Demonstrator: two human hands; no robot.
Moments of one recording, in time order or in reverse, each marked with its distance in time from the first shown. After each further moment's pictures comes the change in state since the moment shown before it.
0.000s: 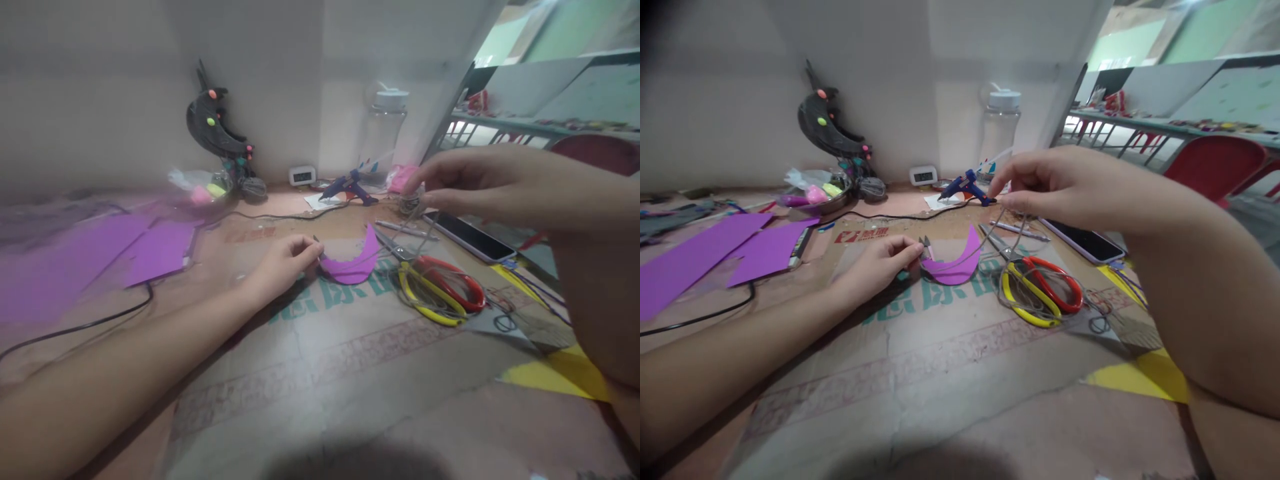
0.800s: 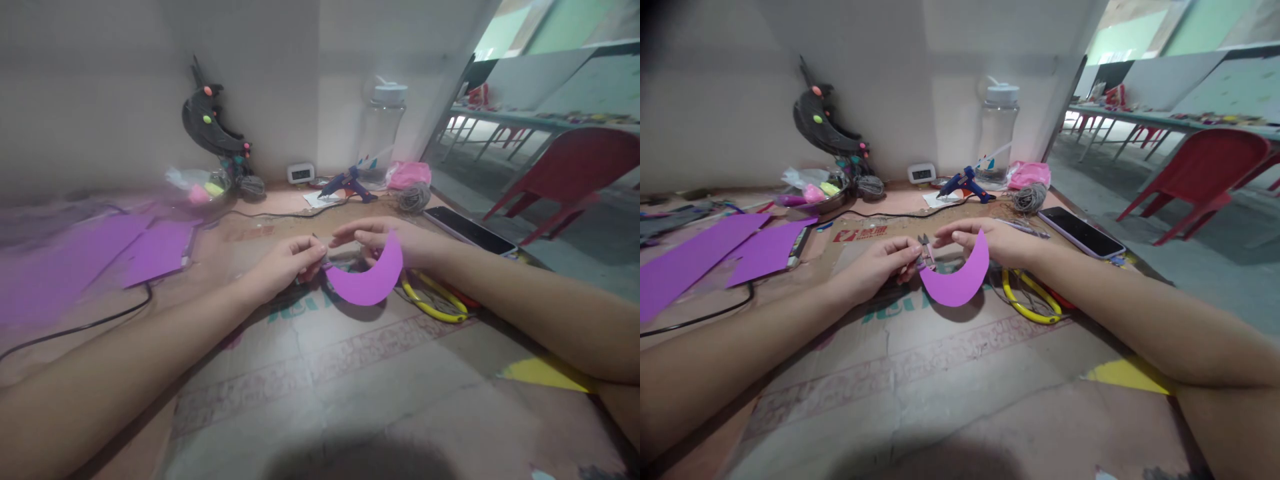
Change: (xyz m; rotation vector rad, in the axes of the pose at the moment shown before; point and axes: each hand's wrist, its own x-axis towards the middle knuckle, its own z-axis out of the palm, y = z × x) left_hand 0.001 -0.001 0.001 -0.265 -0.215 -0.053; right_hand 0.009 0.011 0.112 0.966 -0.482 0.108
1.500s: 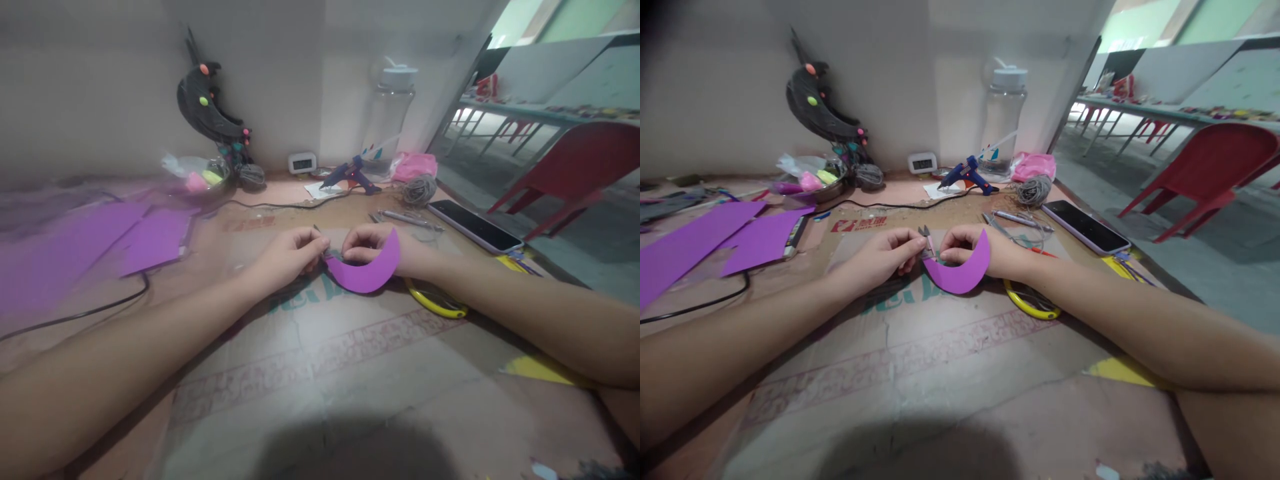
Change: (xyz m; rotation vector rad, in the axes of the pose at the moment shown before) left_hand 0.001 -0.001 0.004 0.183 0.105 0.012; right_hand 0.006 0.024 0.018 -0.304 0.118 -0.117
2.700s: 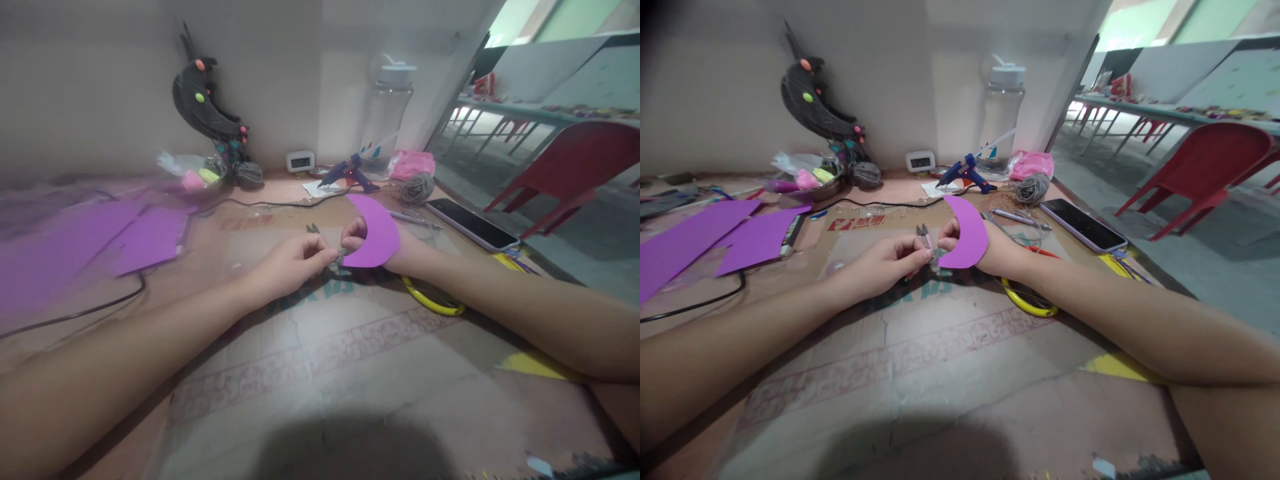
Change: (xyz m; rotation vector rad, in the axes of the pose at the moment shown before) left_hand -0.005 -0.005 0.004 0.127 -0.127 0.038; right_hand 0.005 0.004 0.004 0.015 0.129 -0.098
